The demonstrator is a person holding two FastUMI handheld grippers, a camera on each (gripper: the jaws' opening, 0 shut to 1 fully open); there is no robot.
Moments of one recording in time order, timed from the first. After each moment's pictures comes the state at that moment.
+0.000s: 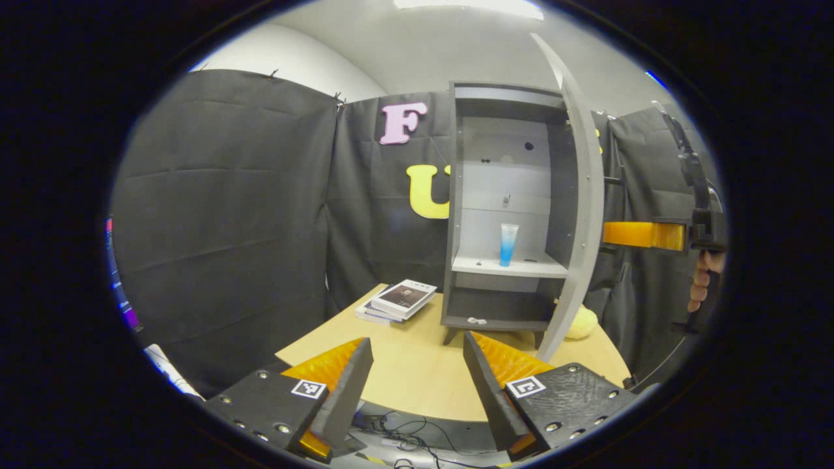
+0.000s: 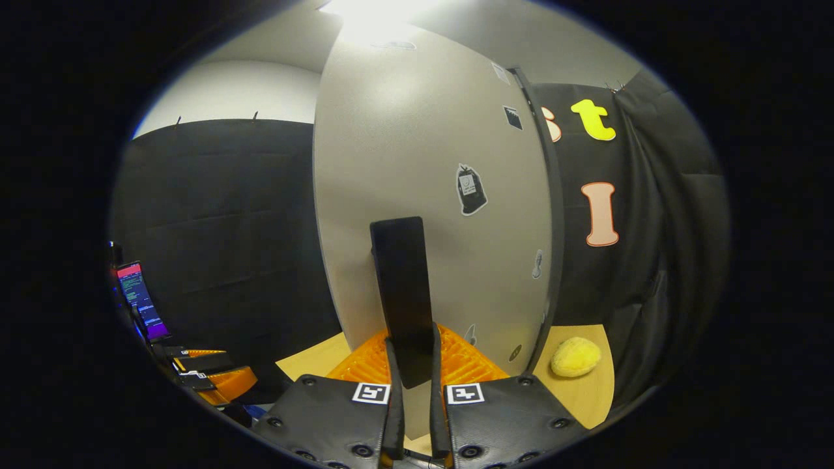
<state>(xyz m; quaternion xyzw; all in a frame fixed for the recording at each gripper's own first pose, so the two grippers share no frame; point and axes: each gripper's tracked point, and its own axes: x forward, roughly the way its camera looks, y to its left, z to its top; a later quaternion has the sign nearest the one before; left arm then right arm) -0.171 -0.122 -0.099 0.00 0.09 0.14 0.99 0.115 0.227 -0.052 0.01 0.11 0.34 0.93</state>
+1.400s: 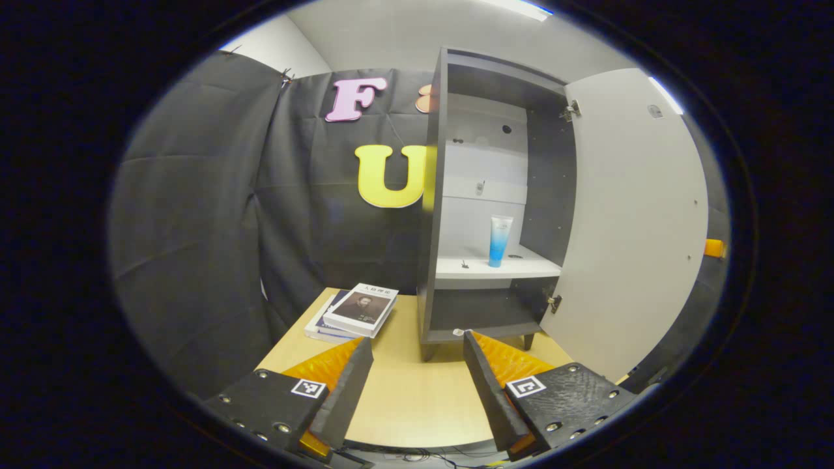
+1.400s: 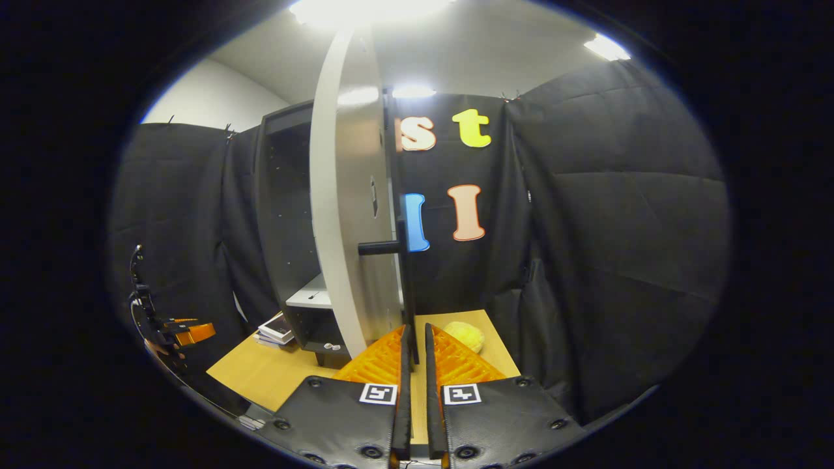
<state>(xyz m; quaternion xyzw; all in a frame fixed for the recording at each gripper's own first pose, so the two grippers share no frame) 0.007 -0.026 -0.120 0.00 0.12 -0.03 0.99 0.087 0.188 -0.035 0.03 0.10 0.05 0.99</state>
